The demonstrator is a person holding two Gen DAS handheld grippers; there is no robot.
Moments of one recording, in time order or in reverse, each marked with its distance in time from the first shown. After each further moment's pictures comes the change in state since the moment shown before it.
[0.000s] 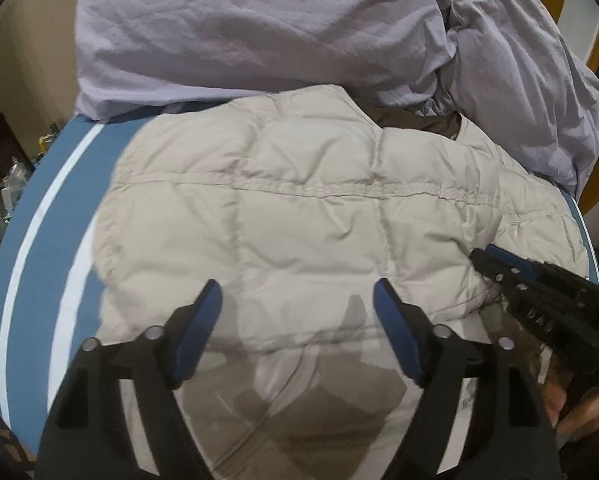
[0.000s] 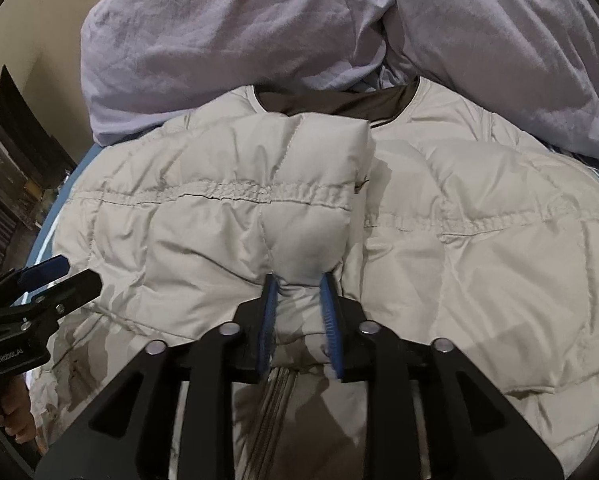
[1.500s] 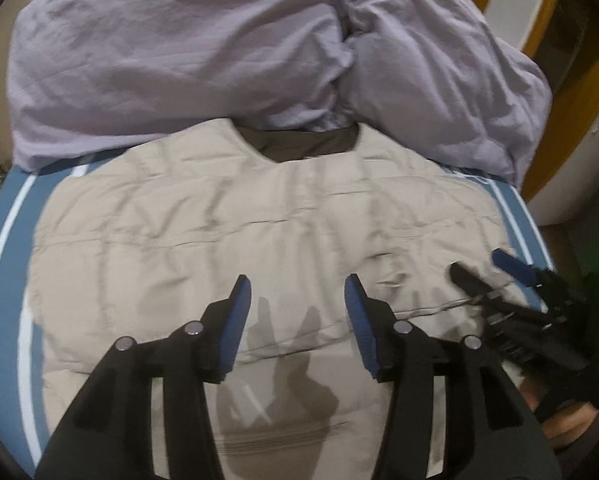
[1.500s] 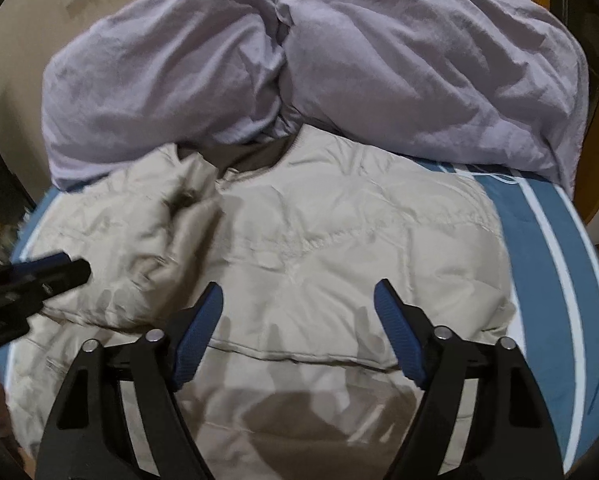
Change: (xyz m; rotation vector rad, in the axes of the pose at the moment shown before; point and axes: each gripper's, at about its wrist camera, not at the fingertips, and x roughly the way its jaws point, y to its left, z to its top) left arm -0.011 -0.071 0.015 0.104 -0.035 -0.171; right arm -0.070 -0.051 -0.009 0.091 -0.145 -0.171
